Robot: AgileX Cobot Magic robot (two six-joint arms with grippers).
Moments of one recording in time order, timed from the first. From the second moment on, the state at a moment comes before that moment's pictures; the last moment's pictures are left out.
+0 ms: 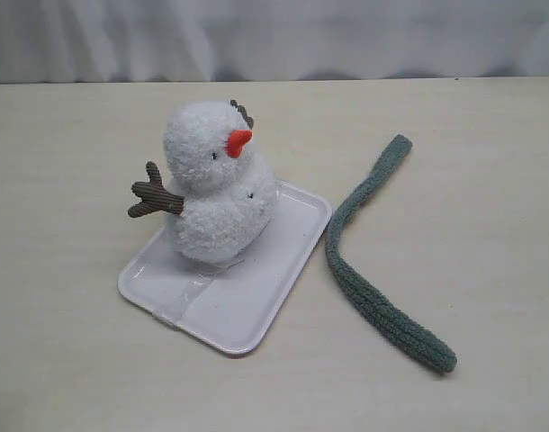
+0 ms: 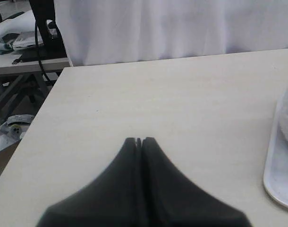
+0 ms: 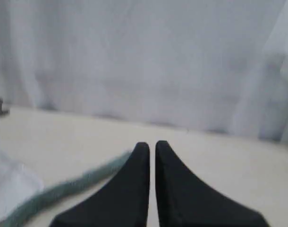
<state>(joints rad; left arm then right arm) 0.03 0.00 0.00 0.04 0.33 0.05 0.05 0.01 0.00 -0.06 0.03 -0.08</state>
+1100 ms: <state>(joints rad) 0.03 0.00 0.00 0.04 0.33 0.05 0.05 1.05 -0.86 0.52 0.76 -0.37</state>
